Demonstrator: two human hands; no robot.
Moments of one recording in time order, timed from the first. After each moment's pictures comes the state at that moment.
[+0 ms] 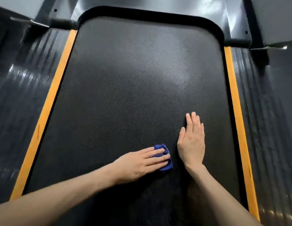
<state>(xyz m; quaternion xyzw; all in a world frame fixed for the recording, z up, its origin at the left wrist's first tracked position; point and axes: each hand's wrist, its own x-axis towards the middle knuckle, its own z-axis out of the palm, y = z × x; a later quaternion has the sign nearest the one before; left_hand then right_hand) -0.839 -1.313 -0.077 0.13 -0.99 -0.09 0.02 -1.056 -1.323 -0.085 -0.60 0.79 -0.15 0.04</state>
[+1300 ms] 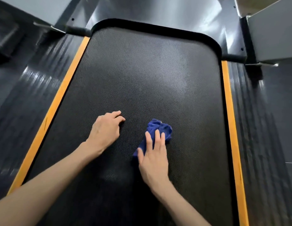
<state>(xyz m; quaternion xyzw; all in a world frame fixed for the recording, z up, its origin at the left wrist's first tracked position) -0.795 -1.372 -0.034 0.60 -0.79 -0.09 0.07 -0.961 -1.285 -0.061 -0.69 0.71 -0.07 0.12</state>
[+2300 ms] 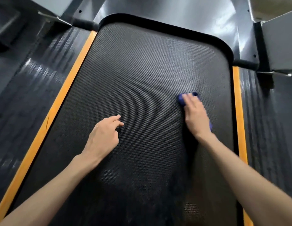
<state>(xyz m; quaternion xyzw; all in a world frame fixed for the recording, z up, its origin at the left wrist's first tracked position) -0.778 -1.358 -0.030 0.65 -0.71 -0.22 0.15 -1.090 -1.440 -0.070 -0.73 0.65 -0.20 0.05</state>
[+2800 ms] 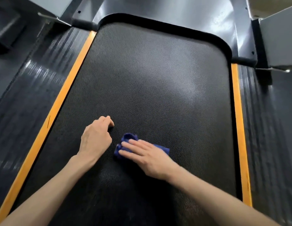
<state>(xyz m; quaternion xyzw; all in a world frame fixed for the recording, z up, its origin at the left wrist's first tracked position) -0.770 -1.347 -0.021 0.71 -0.67 -0.17 0.11 -0.977 -1.318 -0.081 -0.94 0.30 -0.08 0.15</state>
